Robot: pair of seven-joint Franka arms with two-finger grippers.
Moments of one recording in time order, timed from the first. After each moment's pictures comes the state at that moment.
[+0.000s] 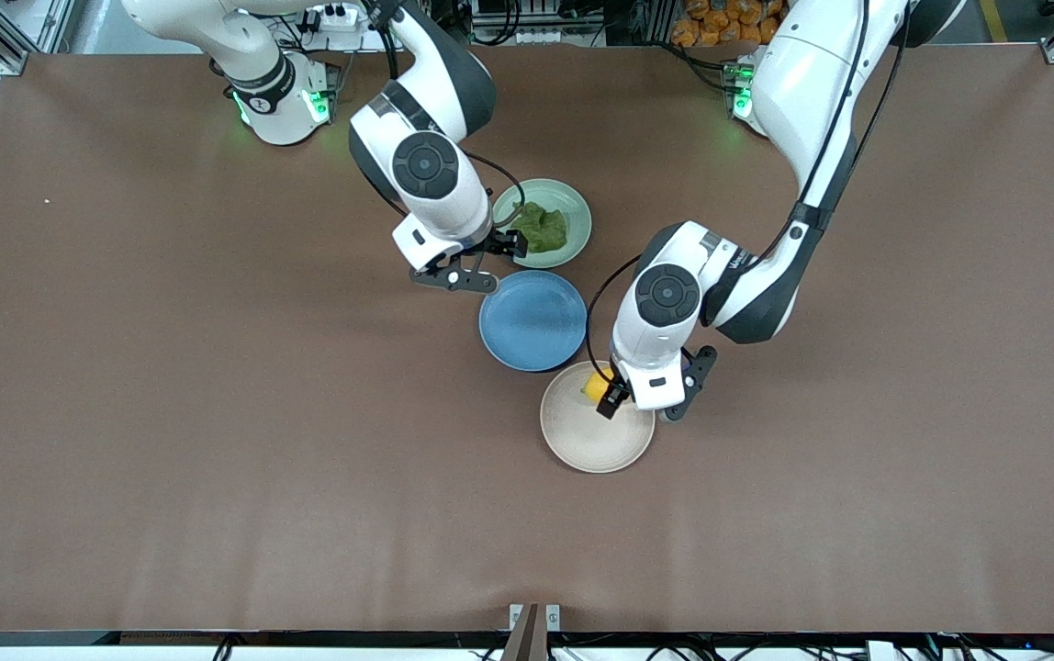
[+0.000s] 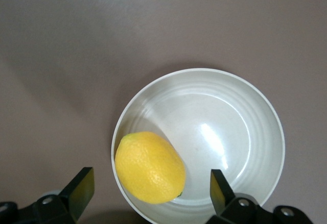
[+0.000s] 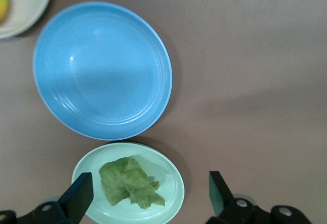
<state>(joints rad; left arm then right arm) -0.46 0.70 -0.13 -1.49 0.12 2.22 -1.65 0.67 0.37 0.10 -1.81 0.18 2.09 0.86</state>
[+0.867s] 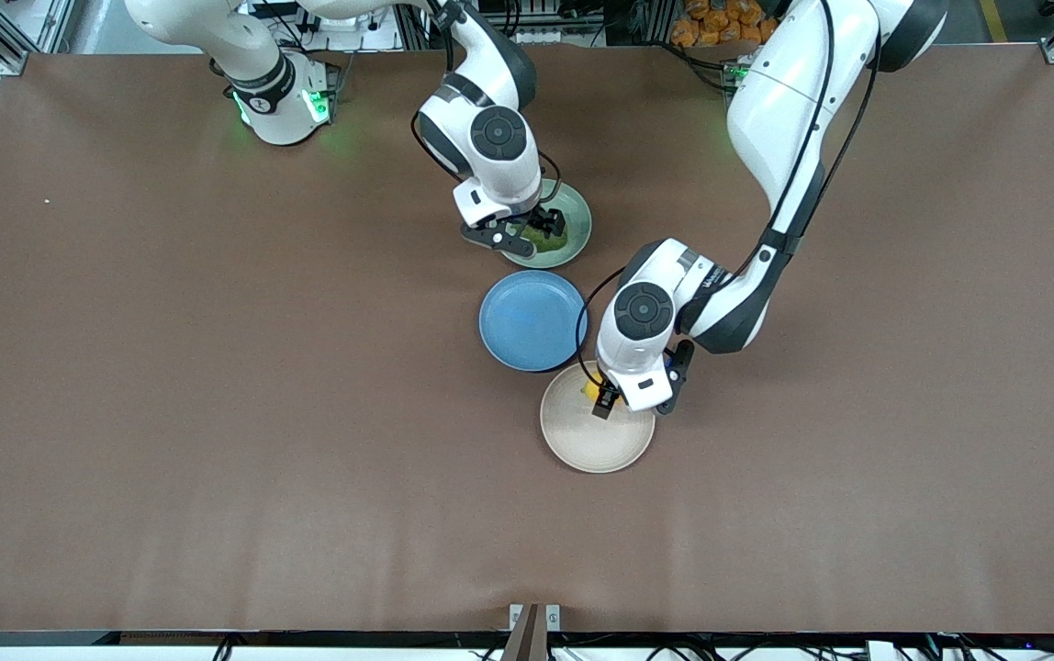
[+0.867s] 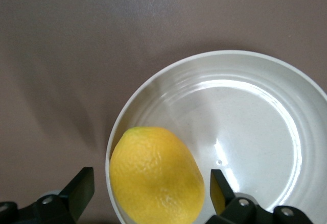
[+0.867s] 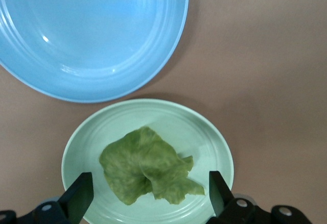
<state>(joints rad) -0.49 0.79 -0.13 -1.49 0.12 2.27 -1.81 0.86 0.44 0.10 -1.93 0.18 2.31 1.20</state>
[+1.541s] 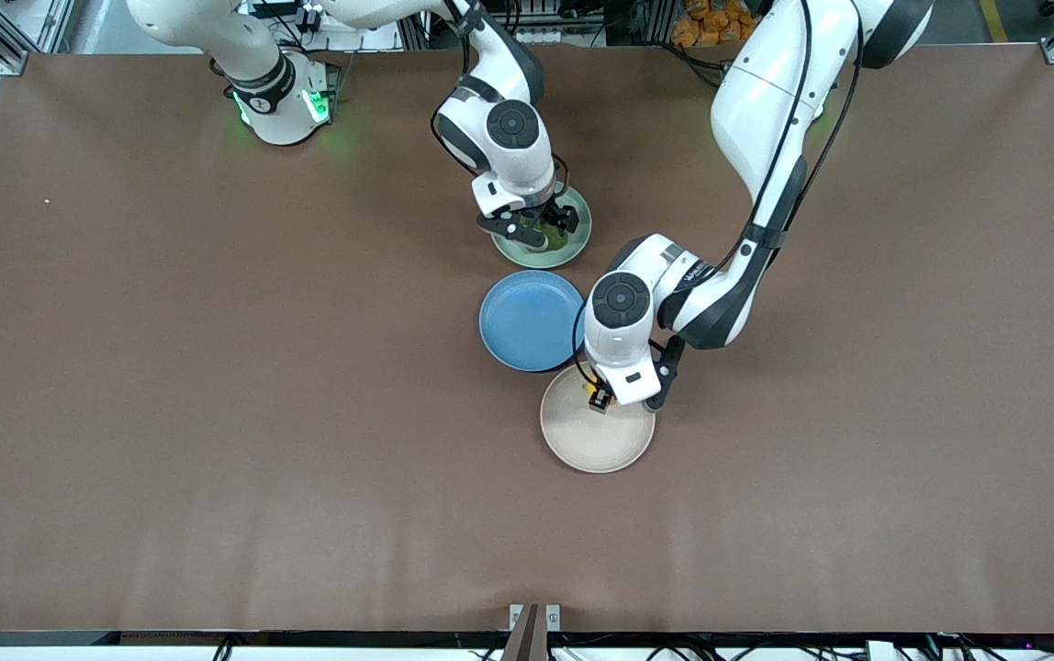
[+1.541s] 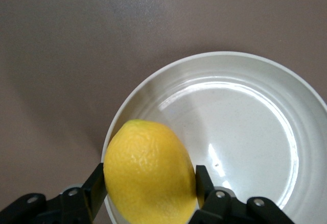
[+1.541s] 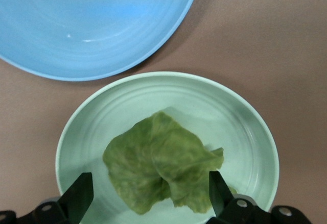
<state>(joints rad) -0.56 0.79 -0.06 -1.48 0.17 2.28 -1.87 0.92 0.51 0.10 -1.96 0.18 2.48 1.28</state>
